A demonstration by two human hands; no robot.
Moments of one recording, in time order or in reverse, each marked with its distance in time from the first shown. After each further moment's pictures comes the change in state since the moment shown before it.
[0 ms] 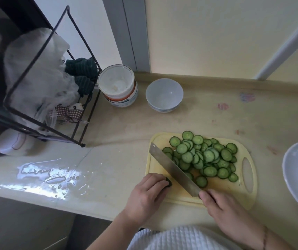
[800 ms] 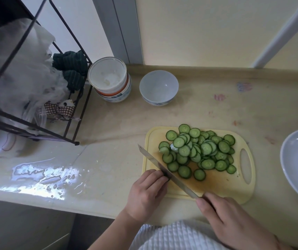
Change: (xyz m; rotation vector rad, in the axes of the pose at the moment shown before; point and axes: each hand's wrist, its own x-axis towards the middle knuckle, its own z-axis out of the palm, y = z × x) left_hand -0.001 0.005 0.008 0.078 0.048 0.041; right_hand -0.021 -0.003 0.009 -0.099 0.054 -0.120
